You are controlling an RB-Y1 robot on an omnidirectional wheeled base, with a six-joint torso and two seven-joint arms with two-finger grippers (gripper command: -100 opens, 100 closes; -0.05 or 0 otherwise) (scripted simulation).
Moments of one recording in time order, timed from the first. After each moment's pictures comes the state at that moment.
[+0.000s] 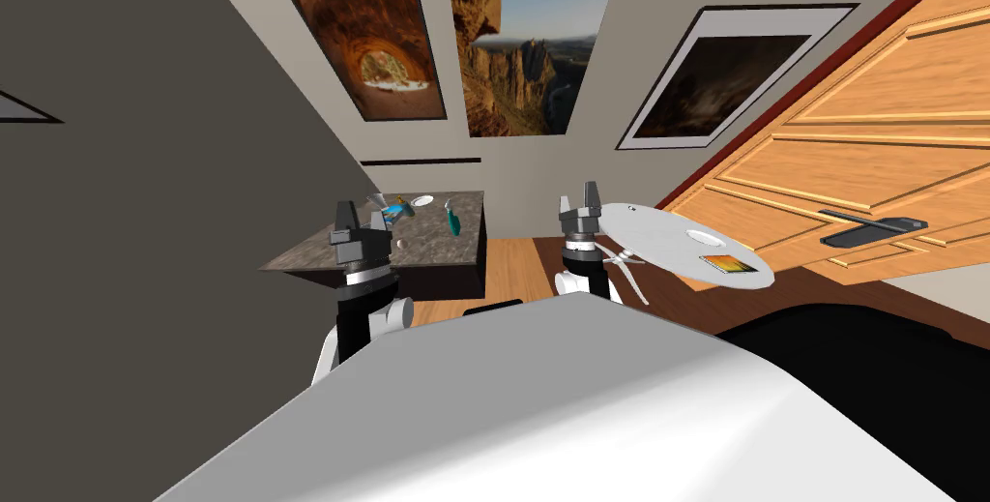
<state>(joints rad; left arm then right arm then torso) 0.45 0.01 0.05 -2.31 -0.12 -0.44 0.05 0.50 0.02 -0.01 -2.31 0.06 -0.51 -0.03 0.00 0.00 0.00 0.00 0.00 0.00</state>
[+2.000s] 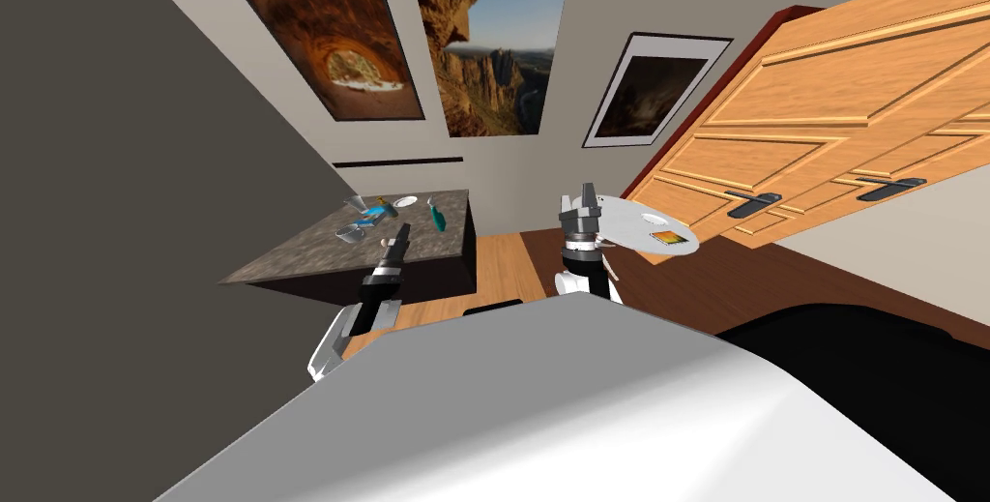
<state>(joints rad) 0.32 0.33 0.09 -1.90 -0.24 -0.39 -0.12 0.50 0.02 -0.01 -2.31 0.06 -0.51 -0.03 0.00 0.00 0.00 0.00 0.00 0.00</state>
